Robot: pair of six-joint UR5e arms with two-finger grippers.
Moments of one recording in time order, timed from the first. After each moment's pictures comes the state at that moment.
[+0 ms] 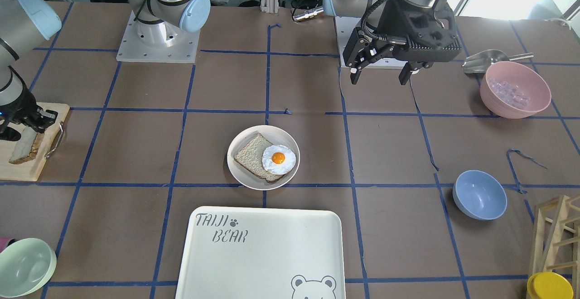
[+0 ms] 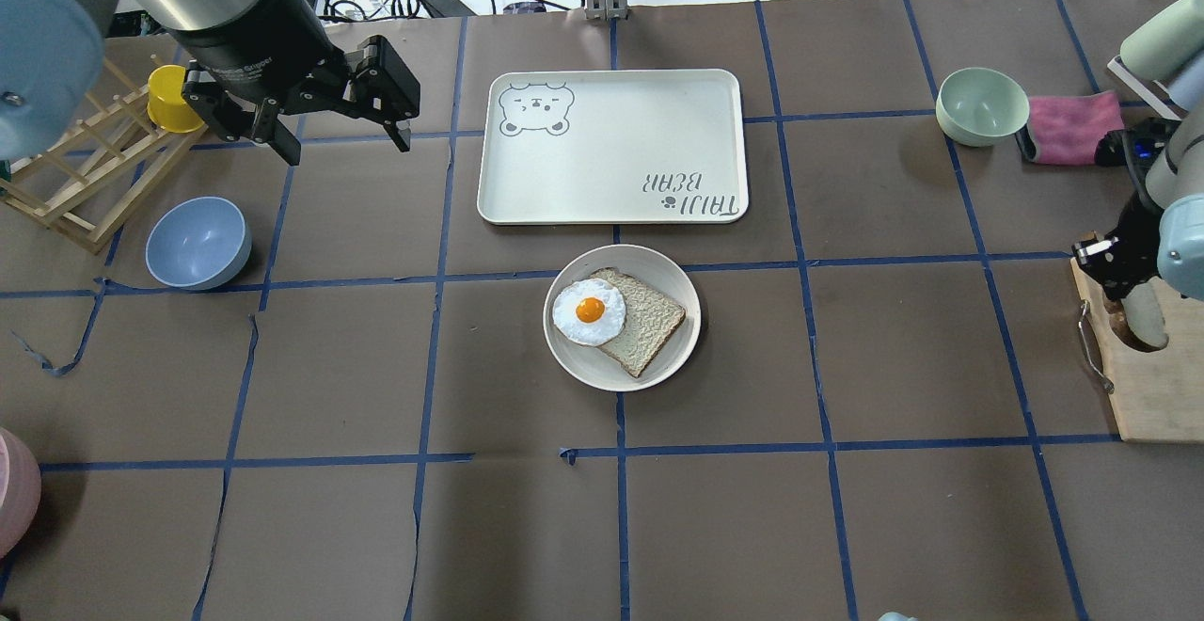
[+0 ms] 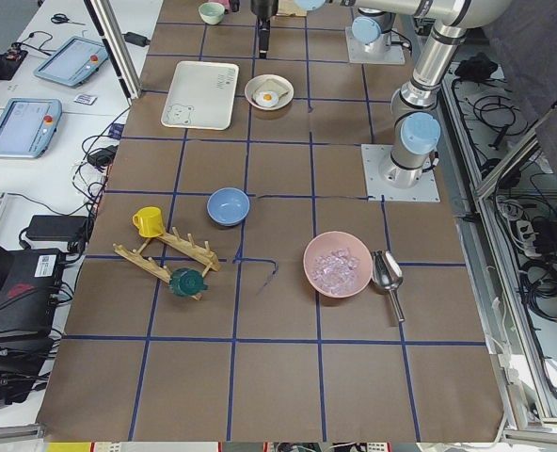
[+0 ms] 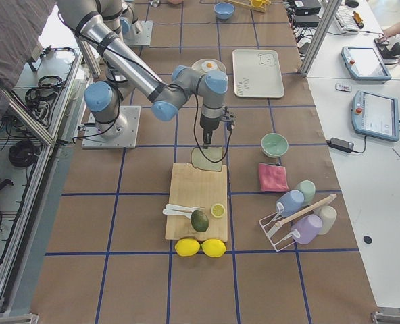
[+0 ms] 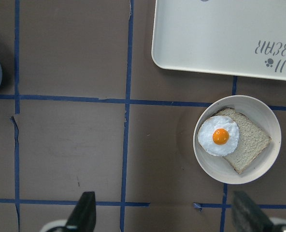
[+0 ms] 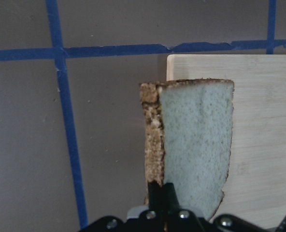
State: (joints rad) left arm -1.63 -1.56 -1.50 -1.59 1.53 -0.12; right arm 1.10 -1.46 1.98 -2.10 -1.80 -0.42
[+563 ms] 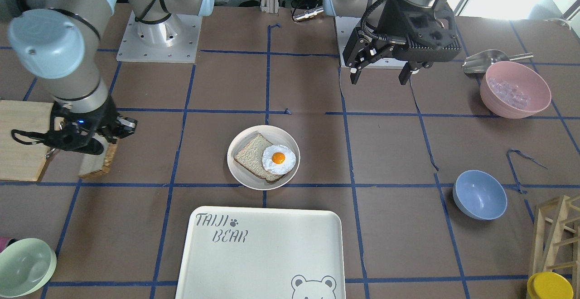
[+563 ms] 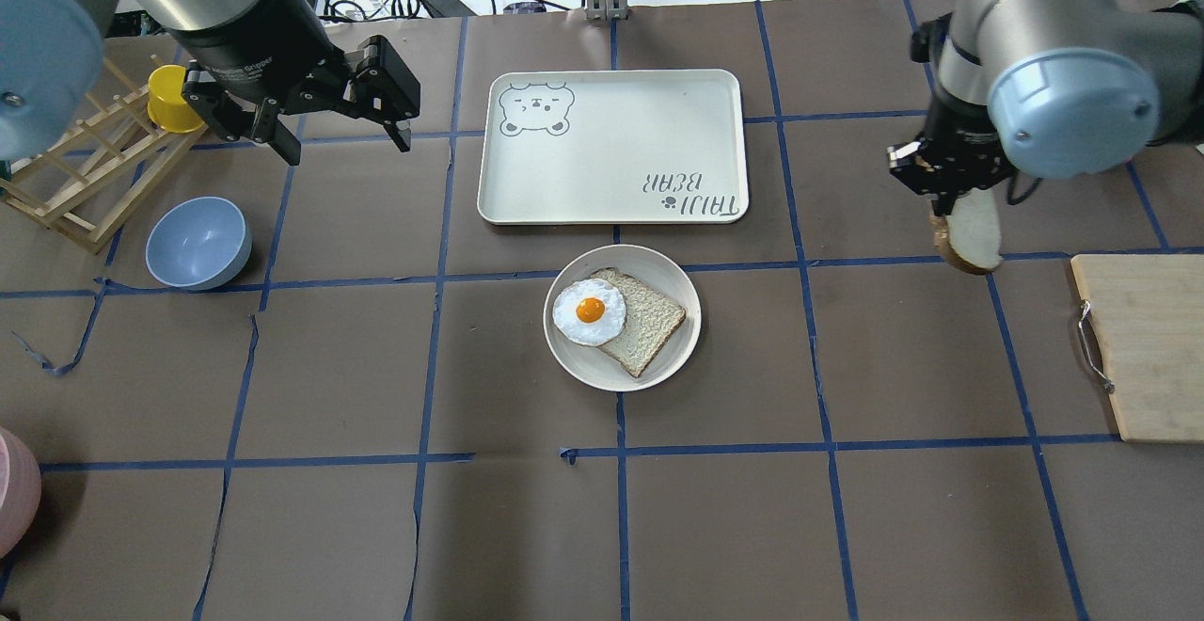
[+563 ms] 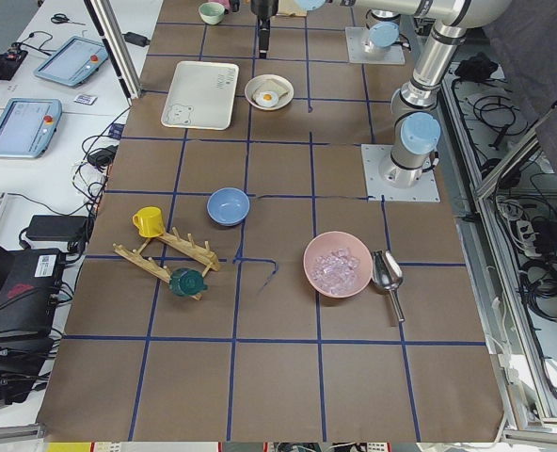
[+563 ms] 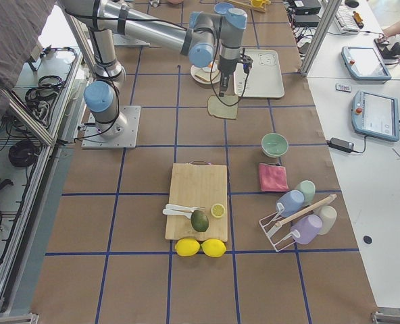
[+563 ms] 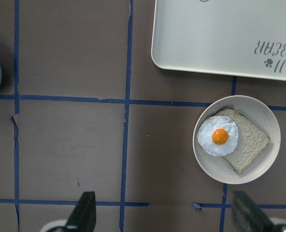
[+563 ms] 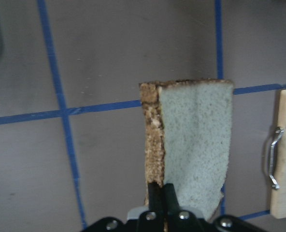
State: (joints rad) left arm -1.63 -1.56 -1.50 -1.59 1.53 -0.12; right arm 1.57 -1.40 1.70 -1.79 -1.74 0.12
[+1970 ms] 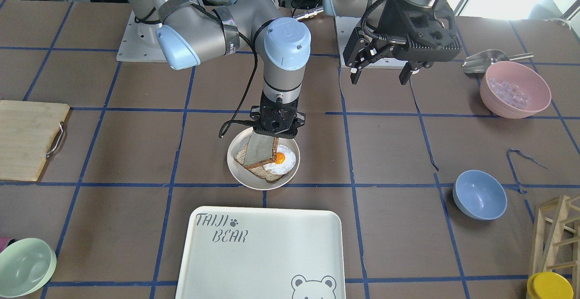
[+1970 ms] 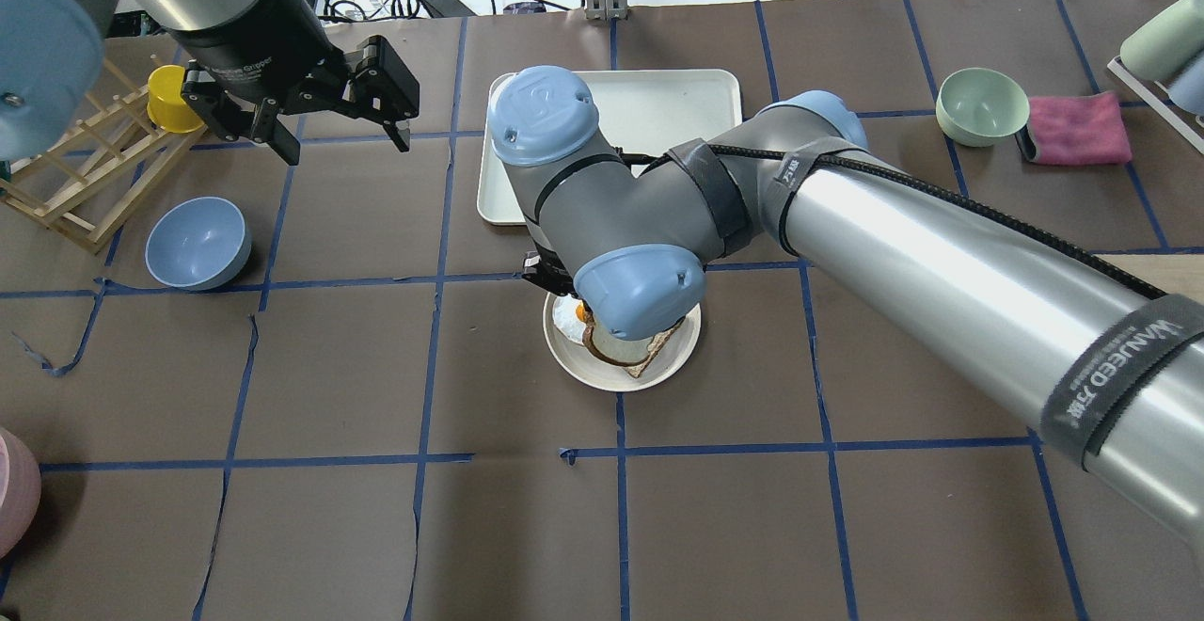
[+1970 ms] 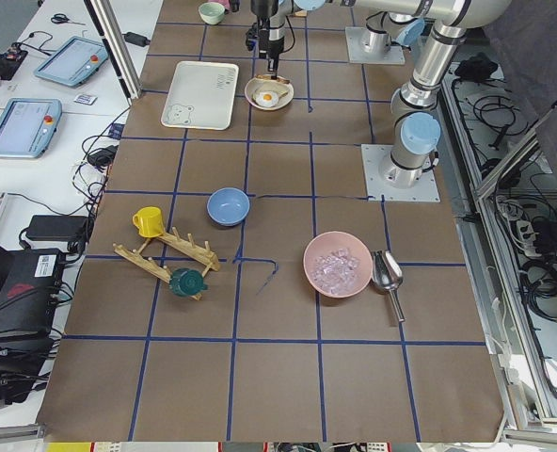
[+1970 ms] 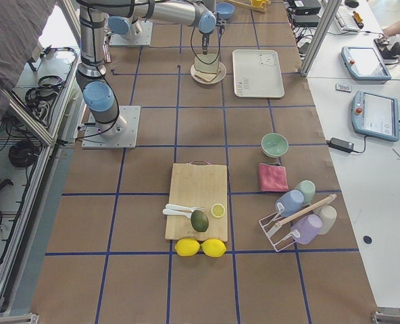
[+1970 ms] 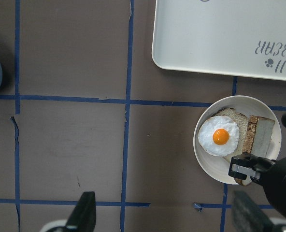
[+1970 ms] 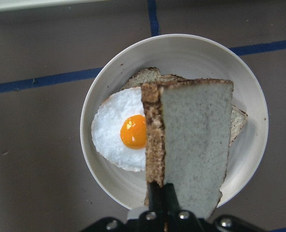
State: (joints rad) left arm -1.63 -1.56 -1.50 -1.59 1.53 -0.12; right arm 2.08 -1.21 1.67 -1.99 -1.60 0.64
